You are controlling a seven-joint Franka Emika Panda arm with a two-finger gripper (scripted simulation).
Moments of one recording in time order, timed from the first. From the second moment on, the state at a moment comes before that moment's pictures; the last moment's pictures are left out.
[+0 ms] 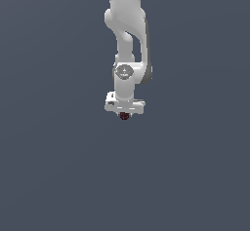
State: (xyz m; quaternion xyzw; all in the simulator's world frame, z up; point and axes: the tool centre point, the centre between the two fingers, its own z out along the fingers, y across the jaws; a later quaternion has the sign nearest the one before) arm -0.100 -0.002 0.029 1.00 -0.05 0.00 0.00
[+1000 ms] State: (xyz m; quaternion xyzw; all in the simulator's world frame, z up) arm -0.108 0.047 0.117 1.00 -0.05 0.00 0.00
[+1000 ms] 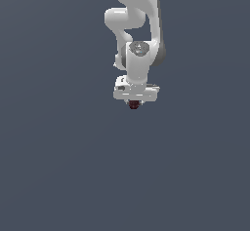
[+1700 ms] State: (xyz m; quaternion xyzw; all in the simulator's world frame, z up) arm -0.117 0.123 0.255 1.00 -0.05 0.00 0.00
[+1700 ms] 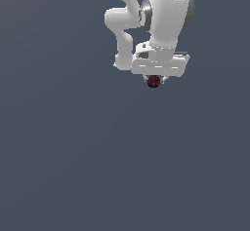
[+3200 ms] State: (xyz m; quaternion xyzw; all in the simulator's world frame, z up) arm -0.122 0.236 0.454 1.00 -0.05 0.00 0.00
